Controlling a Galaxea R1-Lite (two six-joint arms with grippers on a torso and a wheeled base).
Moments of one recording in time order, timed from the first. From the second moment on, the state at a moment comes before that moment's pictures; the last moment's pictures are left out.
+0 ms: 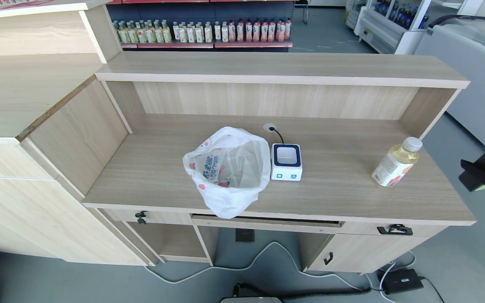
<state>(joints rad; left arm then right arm) 0.00 0.00 0.00 -0.04 -0.02 -0.03 -0.30 1.26 -0.53 -0.65 0.31 -0.46</state>
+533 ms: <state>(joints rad) 0.00 0.00 0.00 -0.04 -0.02 -0.03 -0.28 1.28 -0.55 -0.60 0.26 -0.51</state>
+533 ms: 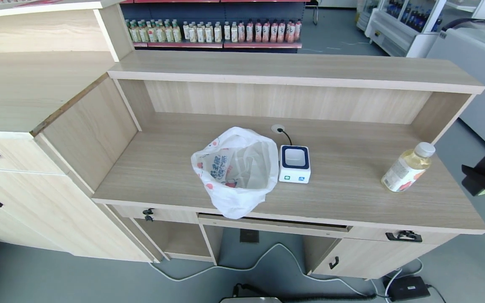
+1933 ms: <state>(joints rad) 0.00 0.00 0.00 -0.04 -0.02 -0.03 0.10 1.81 -1.17 -0.14 -0.27 0.17</state>
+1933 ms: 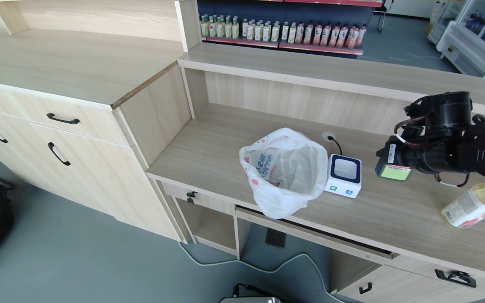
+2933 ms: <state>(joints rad) 0.00 0.00 0.00 -0.04 -0.02 -0.03 0.16 1.98 -1.32 -0.06 -0.28 0.32</state>
